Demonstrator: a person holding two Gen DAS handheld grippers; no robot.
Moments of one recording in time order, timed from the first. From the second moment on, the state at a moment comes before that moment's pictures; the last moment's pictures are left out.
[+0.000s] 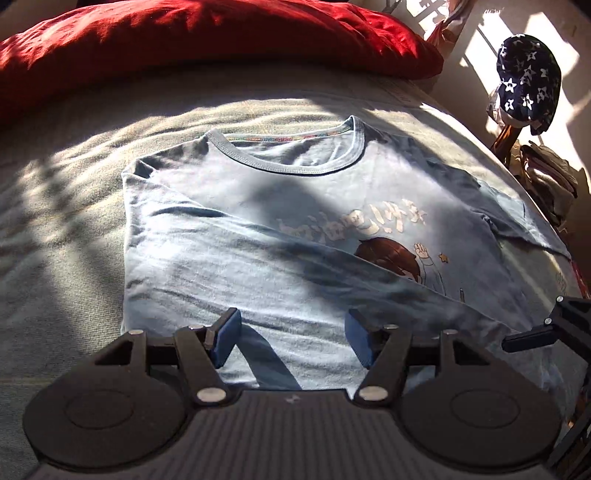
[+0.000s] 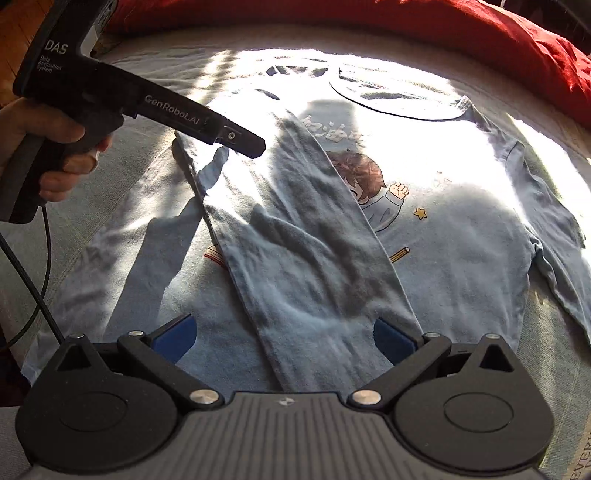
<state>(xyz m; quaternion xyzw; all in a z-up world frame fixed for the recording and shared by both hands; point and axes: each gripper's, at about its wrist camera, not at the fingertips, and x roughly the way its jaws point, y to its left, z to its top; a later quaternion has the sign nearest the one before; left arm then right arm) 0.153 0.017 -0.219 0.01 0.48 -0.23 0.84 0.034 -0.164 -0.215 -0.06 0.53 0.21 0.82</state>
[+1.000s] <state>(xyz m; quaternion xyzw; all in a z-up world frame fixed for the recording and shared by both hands) 0.154 -0.065 -0.197 0.07 0.47 -0.28 0.83 -0.021 -0.184 -0.220 -0.06 0.54 0.26 0.80</state>
